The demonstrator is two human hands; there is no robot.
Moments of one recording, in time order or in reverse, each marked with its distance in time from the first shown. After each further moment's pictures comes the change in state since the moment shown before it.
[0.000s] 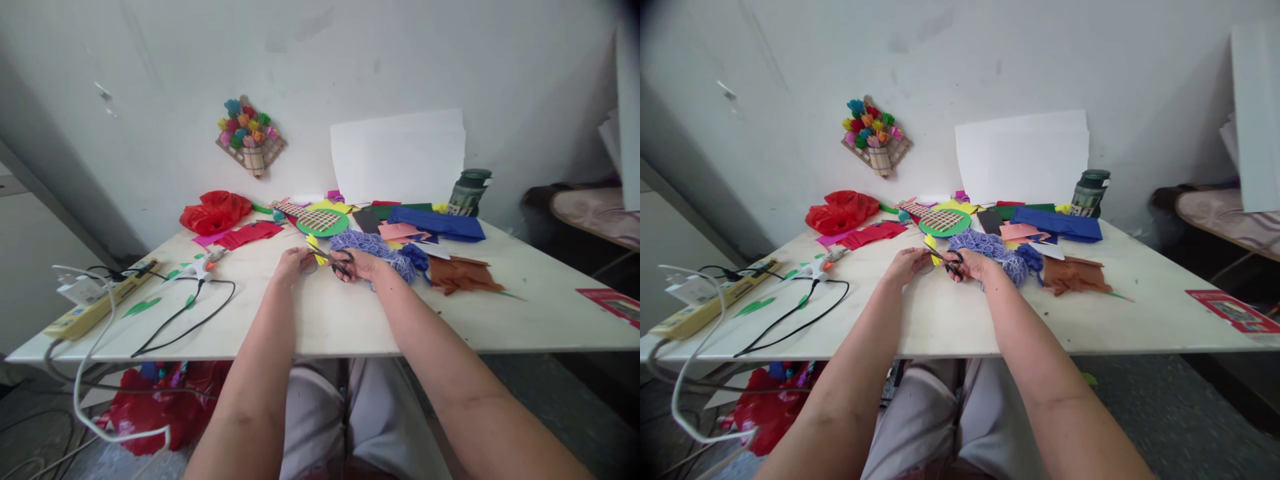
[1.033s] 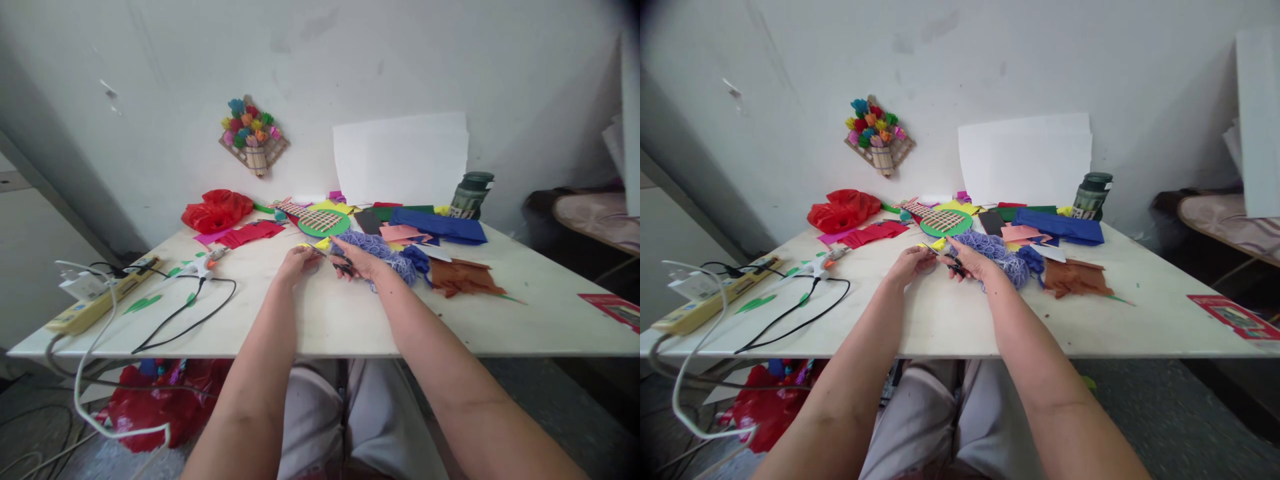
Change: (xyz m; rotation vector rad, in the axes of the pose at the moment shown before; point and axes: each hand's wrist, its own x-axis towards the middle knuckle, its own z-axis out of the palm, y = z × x) left_hand -0.006 0.004 0.005 0.098 -0.026 -0.044; right_hand -0.003 -0.002 0.008 -0.140 0.167 -0.119
